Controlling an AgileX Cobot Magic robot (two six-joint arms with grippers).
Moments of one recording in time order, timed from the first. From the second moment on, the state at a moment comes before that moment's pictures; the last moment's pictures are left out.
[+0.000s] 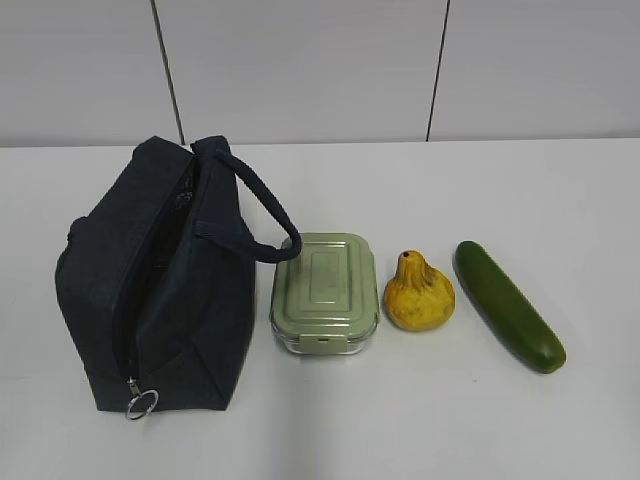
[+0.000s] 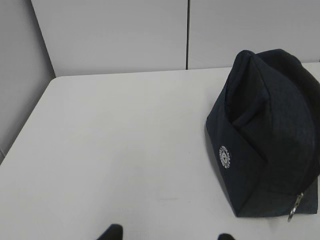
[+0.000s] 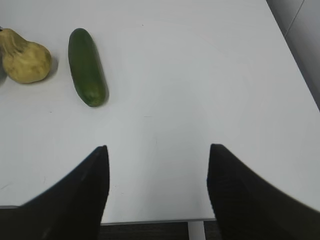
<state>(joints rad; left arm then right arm) -0.05 -0.01 -0.53 0.05 1.12 0.00 0.01 -0.02 -0.50 -0.12 1.15 0.04</state>
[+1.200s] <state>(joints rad) -0.06 -0.01 -0.53 0.04 1.12 0.00 0.01 1.29 -1.08 0.04 0.90 -0.05</state>
